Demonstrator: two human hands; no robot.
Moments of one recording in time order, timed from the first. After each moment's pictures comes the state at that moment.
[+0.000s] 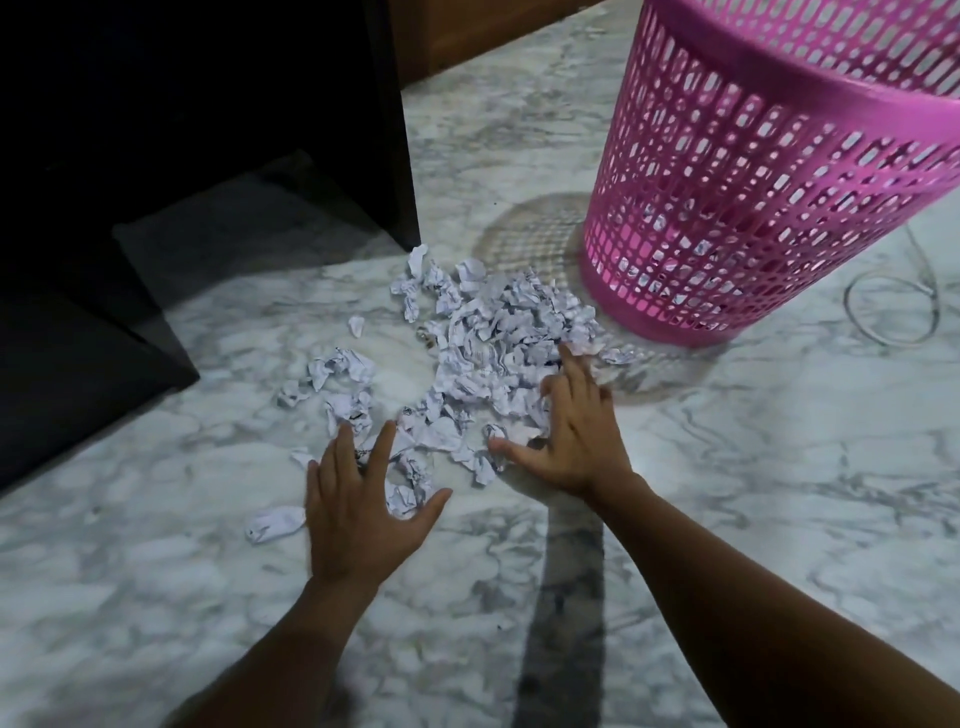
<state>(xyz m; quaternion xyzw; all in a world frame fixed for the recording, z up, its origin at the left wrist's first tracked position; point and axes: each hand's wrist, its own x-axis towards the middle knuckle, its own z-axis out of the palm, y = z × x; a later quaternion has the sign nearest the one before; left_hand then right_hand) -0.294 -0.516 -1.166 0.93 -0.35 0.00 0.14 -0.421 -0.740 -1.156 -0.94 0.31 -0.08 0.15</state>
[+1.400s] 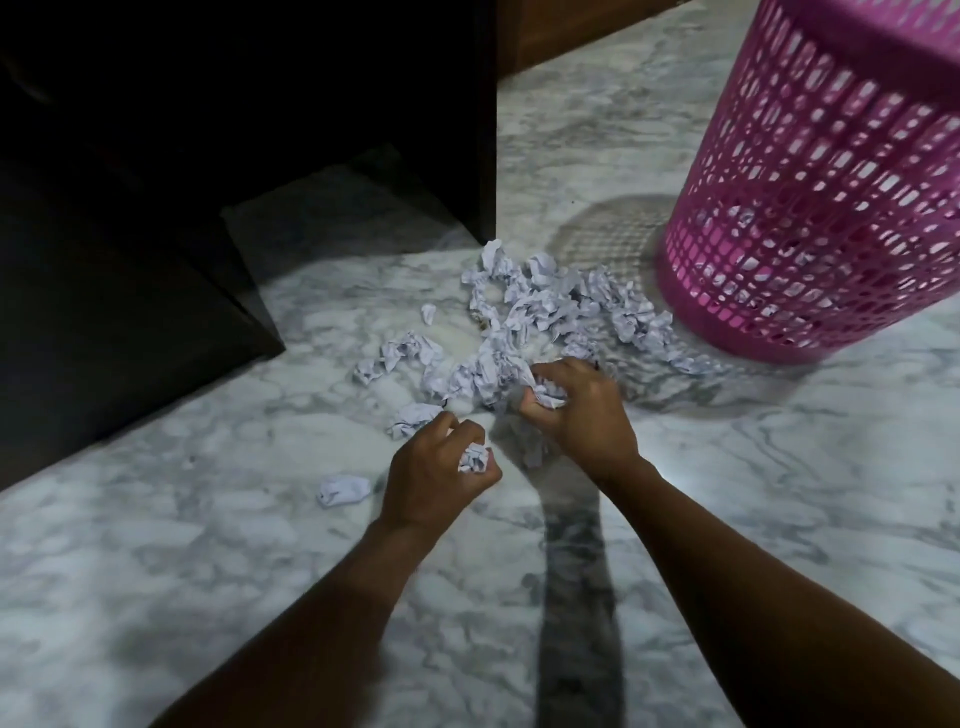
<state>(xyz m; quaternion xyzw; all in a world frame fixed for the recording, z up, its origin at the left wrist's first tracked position) -0.285 -0.537 -1.143 0.85 -0.42 0.06 0.30 -0.362 -0.713 -1.134 -0.90 0.22 -0.22 0.31</state>
